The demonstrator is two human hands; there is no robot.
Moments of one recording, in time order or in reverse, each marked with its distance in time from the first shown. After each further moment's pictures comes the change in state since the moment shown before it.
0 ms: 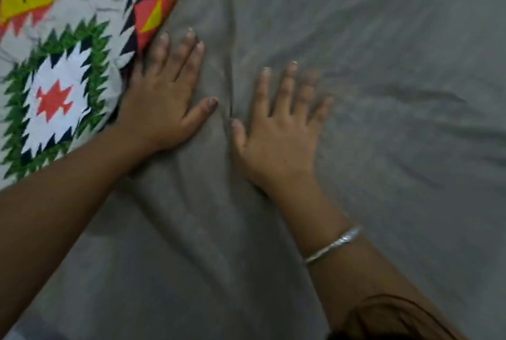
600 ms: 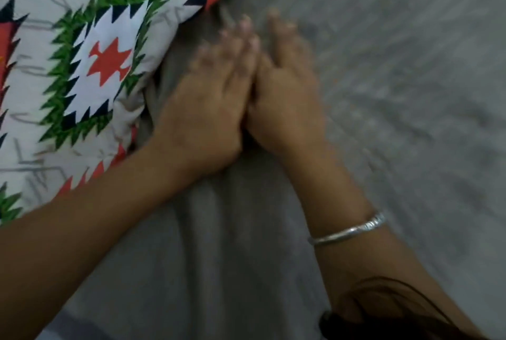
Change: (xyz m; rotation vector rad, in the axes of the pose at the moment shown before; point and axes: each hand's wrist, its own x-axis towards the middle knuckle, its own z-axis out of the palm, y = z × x) left_hand -0.048 -0.005 -0.007 -0.239 0.295 0.036; right_hand 0.042 -0.077 -0.001 0.219 0.083 -0.298
